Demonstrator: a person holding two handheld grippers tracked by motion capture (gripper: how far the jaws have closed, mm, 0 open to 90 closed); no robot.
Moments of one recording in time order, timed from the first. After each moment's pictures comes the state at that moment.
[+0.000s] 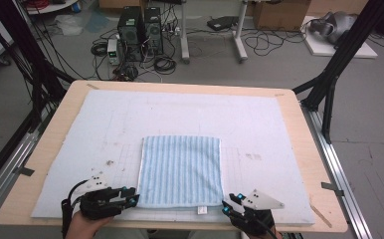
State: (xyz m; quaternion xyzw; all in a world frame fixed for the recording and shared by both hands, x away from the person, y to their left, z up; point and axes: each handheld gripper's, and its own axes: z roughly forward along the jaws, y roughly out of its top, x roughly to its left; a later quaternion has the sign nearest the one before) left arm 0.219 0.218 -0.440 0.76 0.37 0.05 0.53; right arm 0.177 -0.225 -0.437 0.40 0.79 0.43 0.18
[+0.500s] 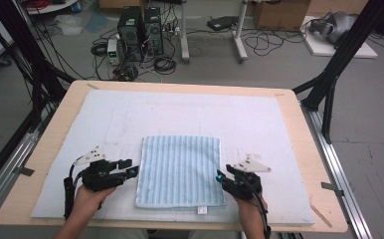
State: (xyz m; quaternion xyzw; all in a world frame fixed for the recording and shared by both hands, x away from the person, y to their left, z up) left arm 0.278 0.222 -0.426 0.73 0.41 0.08 0.54; right arm 0.265 -0.199 -0.432 0.45 0.77 0.41 0.20
